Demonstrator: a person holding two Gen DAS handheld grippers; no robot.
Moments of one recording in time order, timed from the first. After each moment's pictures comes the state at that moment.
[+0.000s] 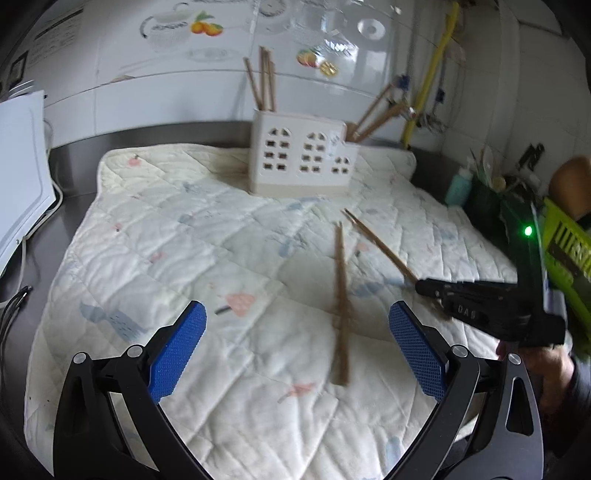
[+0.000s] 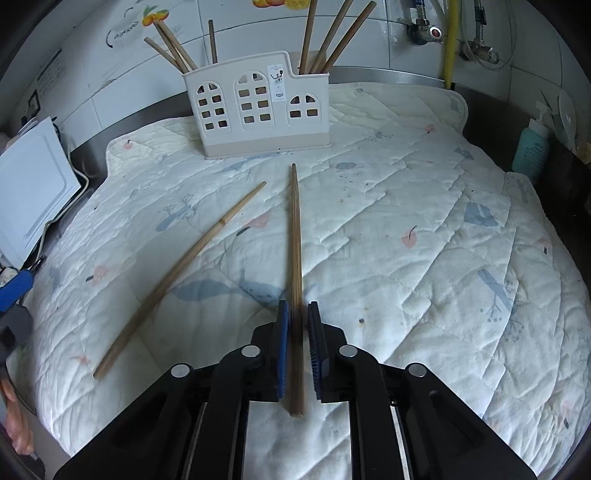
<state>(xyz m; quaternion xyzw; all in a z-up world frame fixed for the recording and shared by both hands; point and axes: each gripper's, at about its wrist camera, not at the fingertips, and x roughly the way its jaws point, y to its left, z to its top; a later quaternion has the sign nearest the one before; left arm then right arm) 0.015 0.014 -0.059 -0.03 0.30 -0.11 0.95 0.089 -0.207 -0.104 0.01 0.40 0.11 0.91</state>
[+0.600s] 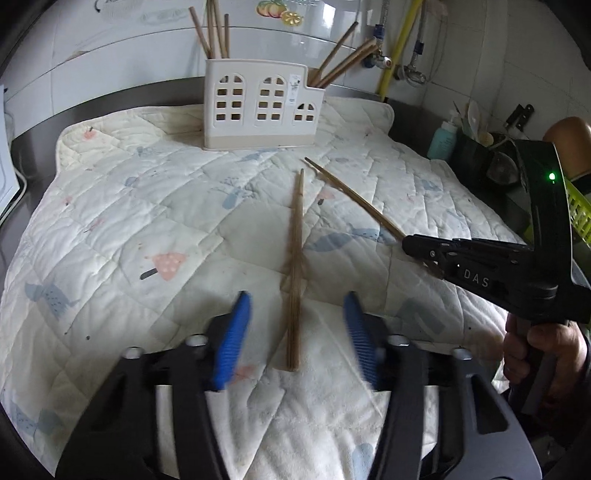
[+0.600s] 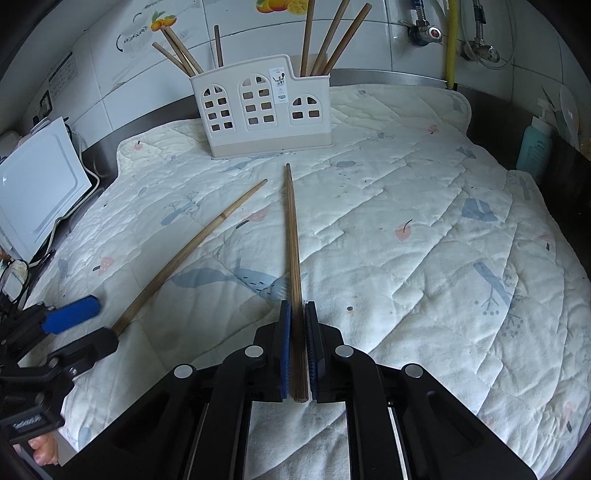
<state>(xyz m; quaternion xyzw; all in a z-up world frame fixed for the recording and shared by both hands) 0.030 -0.026 -0.094 -0.01 0.36 -0.15 0.92 0.082 -0.219 -0.108 0.01 0.39 0.13 0.91</state>
